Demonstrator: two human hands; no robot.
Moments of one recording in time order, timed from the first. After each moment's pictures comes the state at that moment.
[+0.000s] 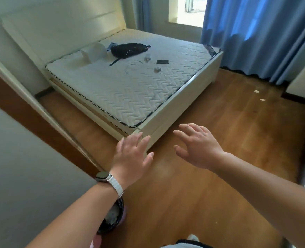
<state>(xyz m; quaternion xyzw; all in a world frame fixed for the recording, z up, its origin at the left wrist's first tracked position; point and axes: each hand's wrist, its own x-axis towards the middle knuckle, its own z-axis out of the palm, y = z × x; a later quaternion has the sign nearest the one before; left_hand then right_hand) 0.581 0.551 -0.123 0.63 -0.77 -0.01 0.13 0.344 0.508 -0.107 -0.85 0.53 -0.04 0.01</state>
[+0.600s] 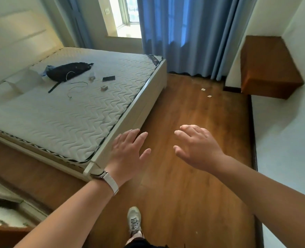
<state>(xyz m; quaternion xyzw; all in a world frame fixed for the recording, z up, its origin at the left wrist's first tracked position) 0.390 0.384 -0.109 0.49 -0.86 -0.02 0.13 0.148 0.433 -0.107 -0.73 0.67 -0.10 -0.01</state>
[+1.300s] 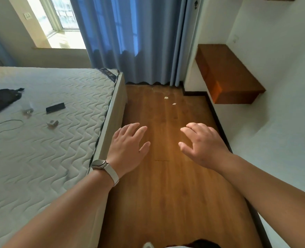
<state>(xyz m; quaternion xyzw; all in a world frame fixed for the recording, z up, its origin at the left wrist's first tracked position) 0.328 0.005 -0.116 0.31 -0.93 -0.07 0.16 0.117 0.161 -0.091 -0.59 0.81 -0.06 -0.03</state>
